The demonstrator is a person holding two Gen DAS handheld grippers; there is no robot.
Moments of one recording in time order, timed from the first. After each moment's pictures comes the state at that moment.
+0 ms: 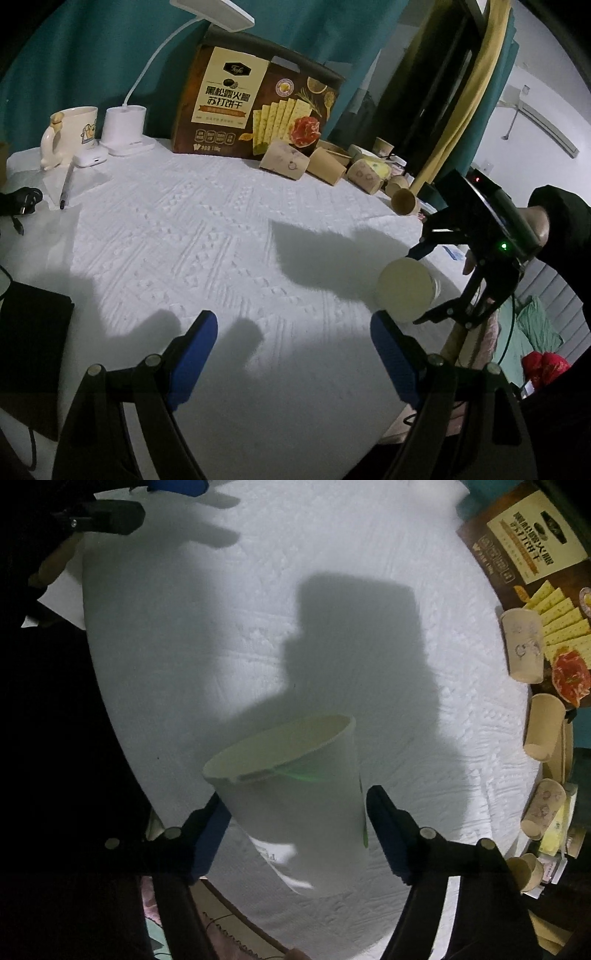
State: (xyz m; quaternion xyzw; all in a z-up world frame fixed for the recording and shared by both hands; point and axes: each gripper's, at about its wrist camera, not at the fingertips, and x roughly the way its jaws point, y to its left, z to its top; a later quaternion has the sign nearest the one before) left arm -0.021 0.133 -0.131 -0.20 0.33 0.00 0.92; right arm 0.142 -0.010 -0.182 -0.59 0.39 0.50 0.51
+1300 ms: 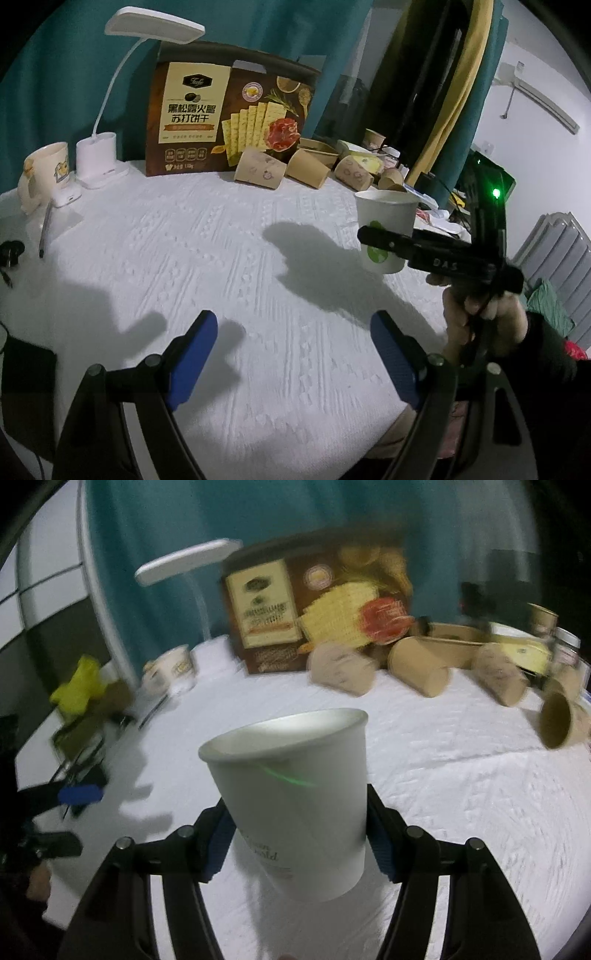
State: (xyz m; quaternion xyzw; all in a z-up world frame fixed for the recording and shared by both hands) left arm 0.023 0.101 -0.101 -0.15 0.34 0.00 0.93; right arm 0.195 -0.088 -0.141 -0.04 0.30 0.42 0.86
